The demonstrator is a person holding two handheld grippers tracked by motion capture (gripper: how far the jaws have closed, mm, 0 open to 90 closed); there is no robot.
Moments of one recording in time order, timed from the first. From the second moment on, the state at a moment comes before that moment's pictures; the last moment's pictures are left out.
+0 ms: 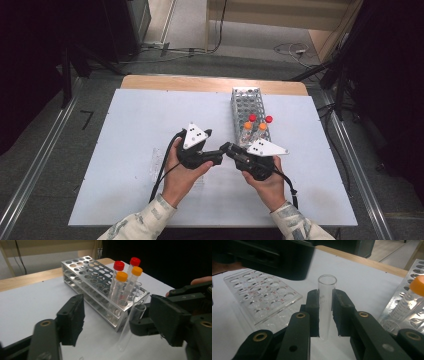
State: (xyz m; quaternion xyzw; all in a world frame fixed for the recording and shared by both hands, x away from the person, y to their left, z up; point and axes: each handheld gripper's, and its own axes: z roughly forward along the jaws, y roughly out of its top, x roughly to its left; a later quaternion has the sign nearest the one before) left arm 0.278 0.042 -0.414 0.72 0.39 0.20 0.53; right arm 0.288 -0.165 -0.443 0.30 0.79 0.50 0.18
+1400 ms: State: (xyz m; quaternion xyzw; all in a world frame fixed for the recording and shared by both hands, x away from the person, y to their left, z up) left arm 0.276 0.044 -0.400 0.72 0.38 0.19 0.54; right arm 0.282 -0.164 -0.441 0.29 0.78 0.52 0.17
